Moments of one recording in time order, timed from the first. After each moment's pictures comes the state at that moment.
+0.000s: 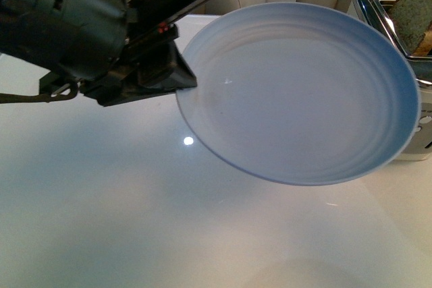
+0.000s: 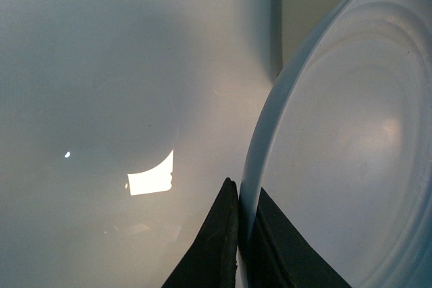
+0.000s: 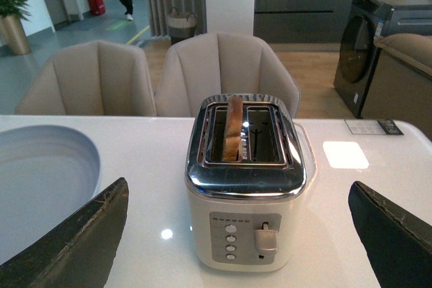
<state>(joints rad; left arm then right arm) -0.38 1.67 0.88 -0.09 0.37 -0.53 0.00 0.01 0.02 0.00 0.00 0.00</state>
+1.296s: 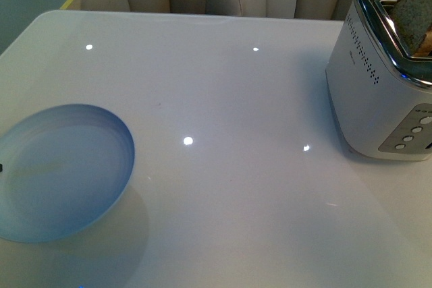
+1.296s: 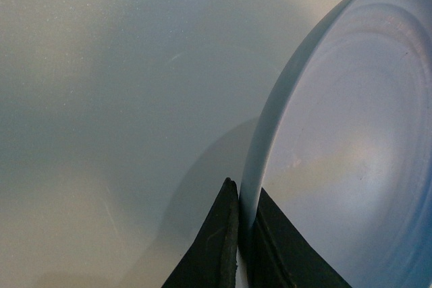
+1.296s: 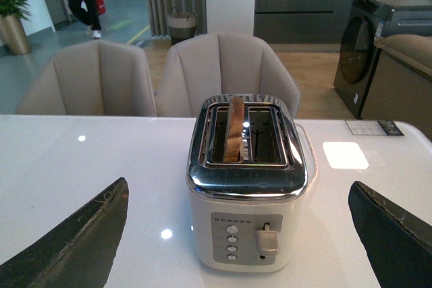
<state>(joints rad) 0.44 2.14 0.87 0.01 0.66 0.21 0.00 0.01 0.02 0.00 0.00 0.00</state>
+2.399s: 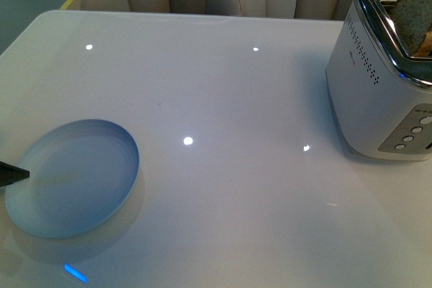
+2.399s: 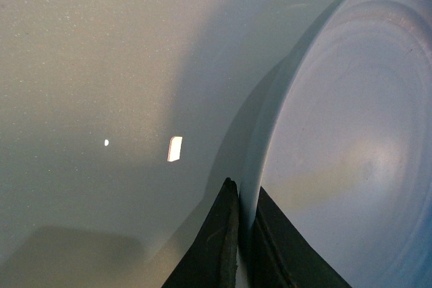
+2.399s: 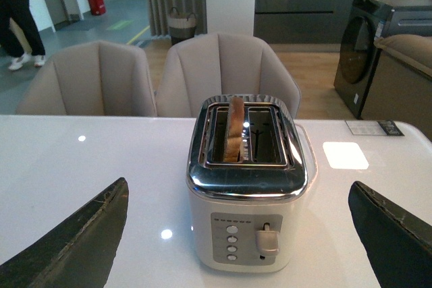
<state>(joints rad) 0.44 2.42 1.07 0.03 0.67 0.26 0.00 0.01 0.02 0.00 0.00 0.00</state>
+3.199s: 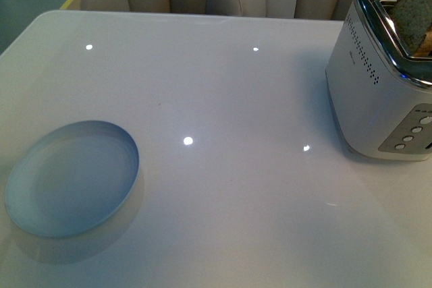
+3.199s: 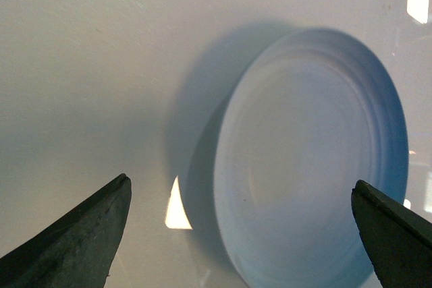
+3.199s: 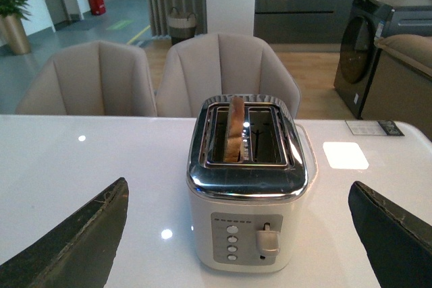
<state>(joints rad) 0.54 2.07 0.80 0.22 0.63 0.19 0.00 0.01 0.02 0.00 0.00 0.00</state>
